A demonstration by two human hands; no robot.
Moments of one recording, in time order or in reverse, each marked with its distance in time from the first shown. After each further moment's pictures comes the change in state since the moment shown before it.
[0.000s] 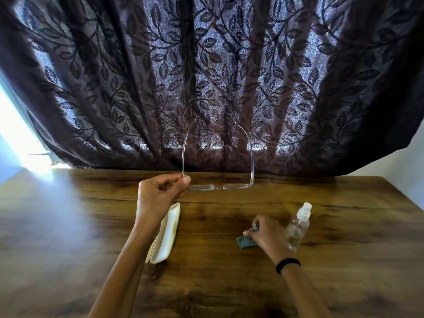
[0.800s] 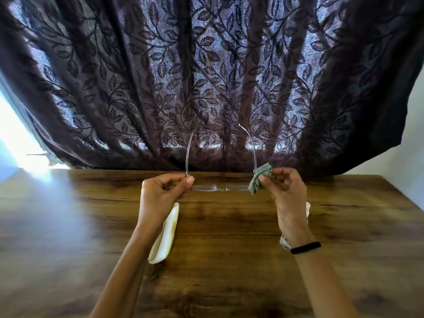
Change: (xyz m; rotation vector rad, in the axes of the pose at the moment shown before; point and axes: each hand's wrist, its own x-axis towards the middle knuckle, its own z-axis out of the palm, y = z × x) left_hand -0.001 0.003 0.007 0.067 -0.029 0.021; right_hand -0.008 -0.035 -0.079 1.293 0.366 -0.232
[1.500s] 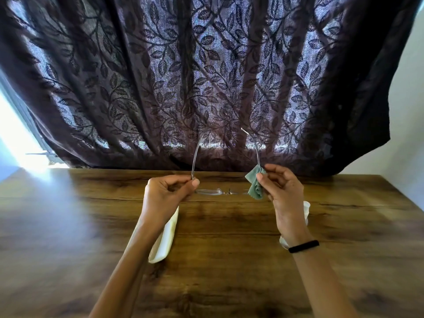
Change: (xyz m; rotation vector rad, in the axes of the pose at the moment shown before) left_hand -0.003 0.004 0.002 0.055 -0.076 0.007; right_hand -0.001 -0.001 0.005 0.043 -0.051 0.045
